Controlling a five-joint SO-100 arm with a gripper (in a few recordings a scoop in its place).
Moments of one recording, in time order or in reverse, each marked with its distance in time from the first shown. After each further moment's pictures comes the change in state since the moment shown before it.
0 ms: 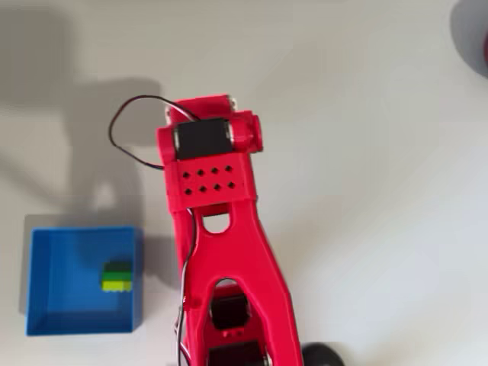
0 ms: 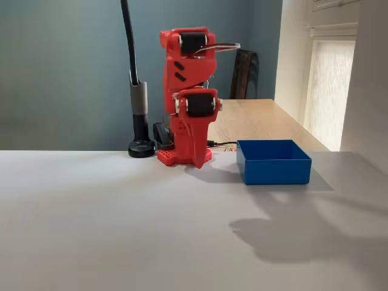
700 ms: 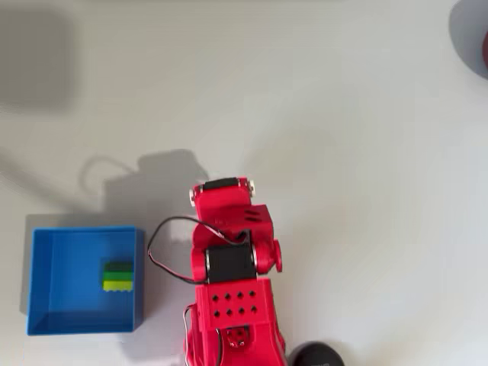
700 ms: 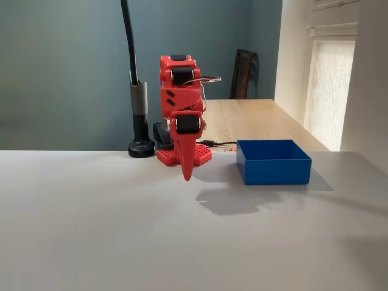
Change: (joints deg) arm 1.8 49.9 49.7 -12.5 -5.3
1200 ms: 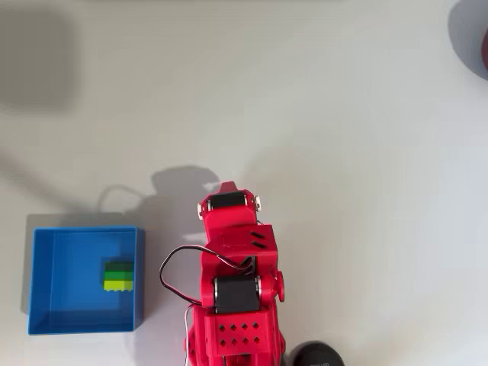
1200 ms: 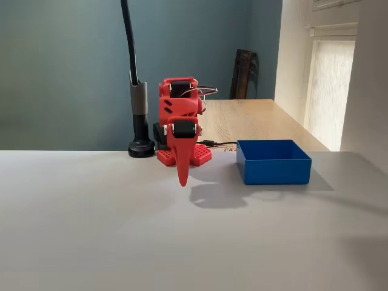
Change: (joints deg) arm 2.5 21.1 14.3 -0.5 -0.4
